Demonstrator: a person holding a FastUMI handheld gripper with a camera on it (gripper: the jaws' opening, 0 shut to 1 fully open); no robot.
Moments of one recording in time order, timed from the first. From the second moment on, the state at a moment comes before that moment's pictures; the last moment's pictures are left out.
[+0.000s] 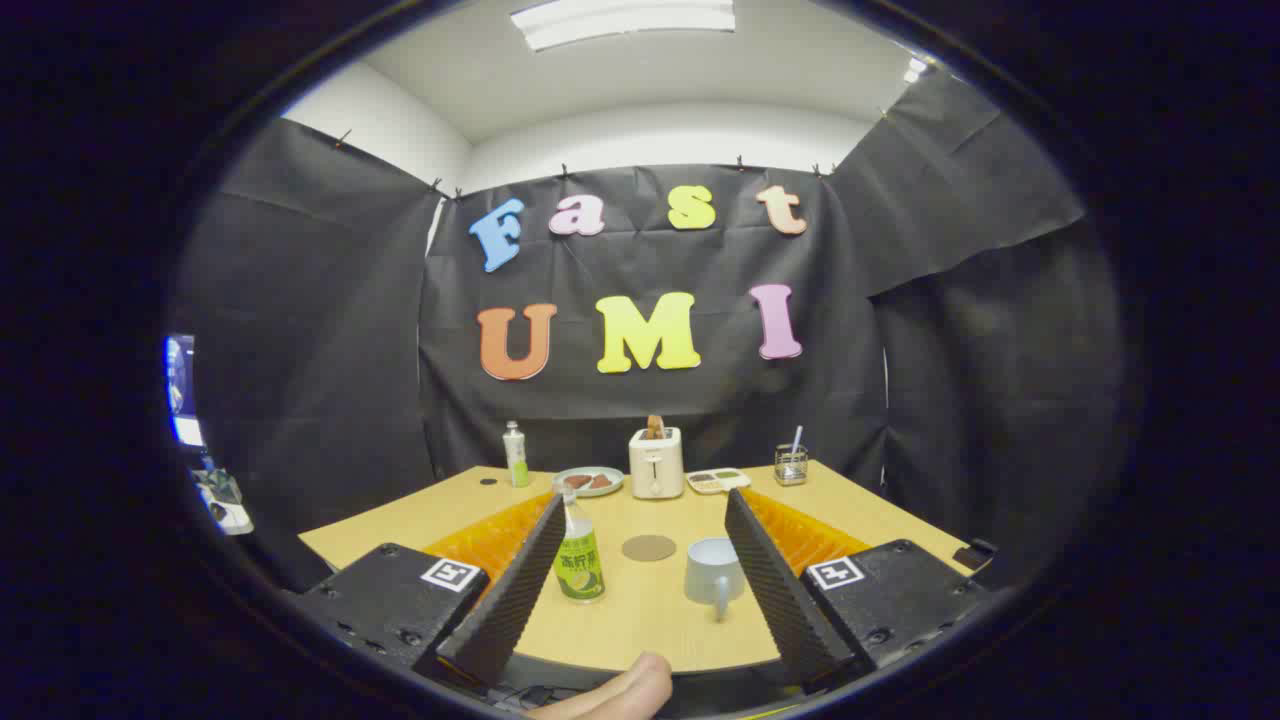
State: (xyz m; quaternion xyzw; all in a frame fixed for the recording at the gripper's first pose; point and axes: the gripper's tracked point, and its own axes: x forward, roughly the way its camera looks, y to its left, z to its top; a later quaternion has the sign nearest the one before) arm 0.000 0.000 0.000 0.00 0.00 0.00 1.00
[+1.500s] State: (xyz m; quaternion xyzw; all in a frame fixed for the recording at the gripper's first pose) arm 0.062 0.059 -0.065 -0.04 0.06 0.02 1.00
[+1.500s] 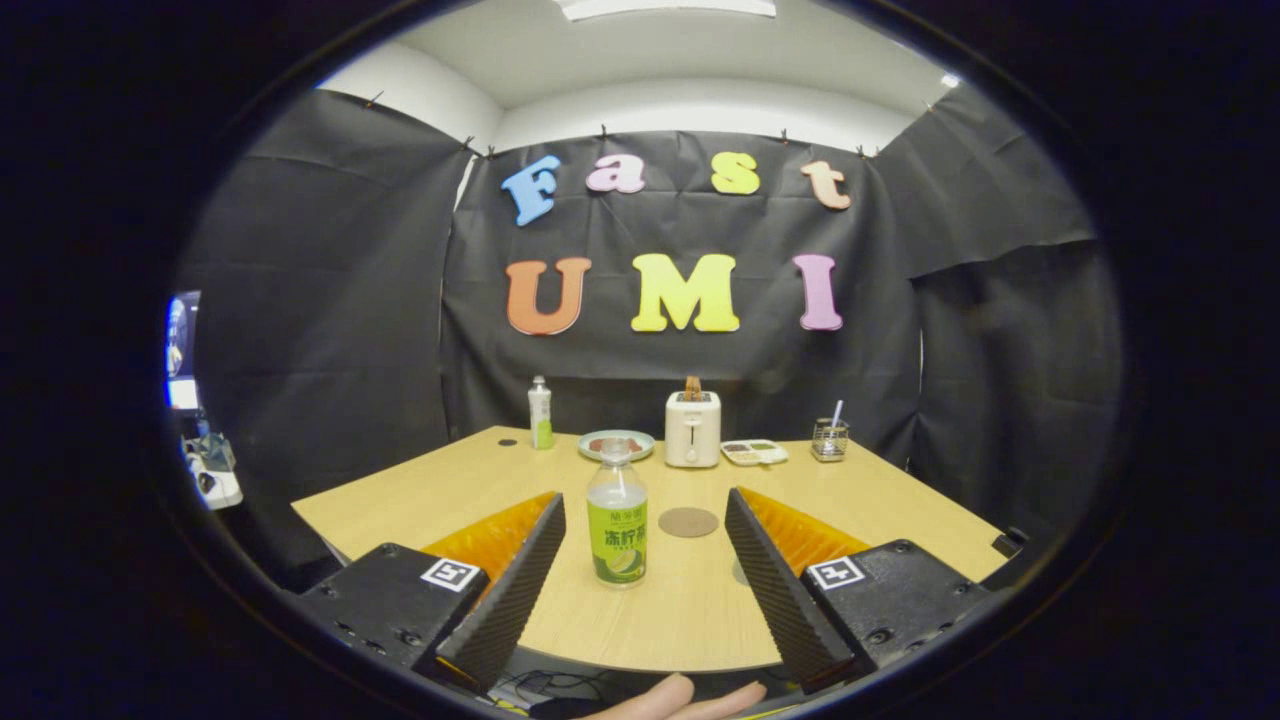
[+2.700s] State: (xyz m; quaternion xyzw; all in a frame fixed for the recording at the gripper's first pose) arm 0.204 0.090 -0.138 -0.01 0.08 0.03 1.00
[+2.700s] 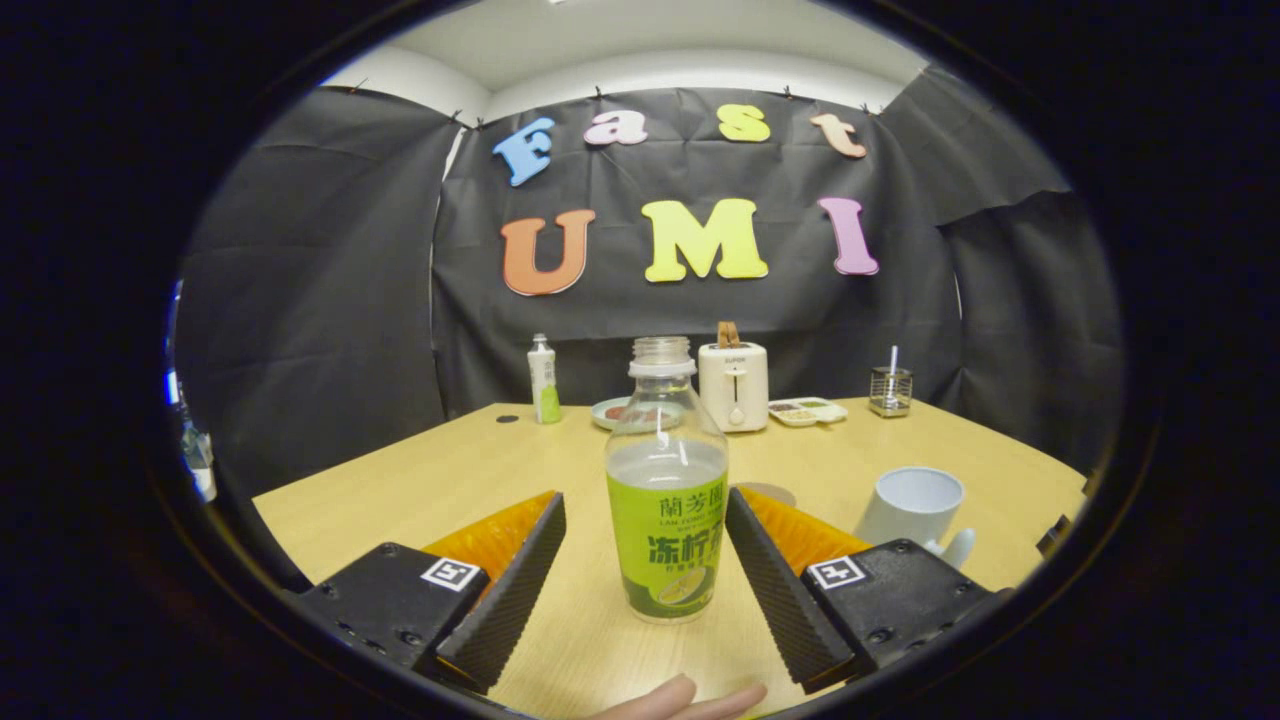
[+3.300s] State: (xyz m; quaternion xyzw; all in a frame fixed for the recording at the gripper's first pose) arm 0.244 0.090 -0.133 -0.07 0.09 0.00 0.99
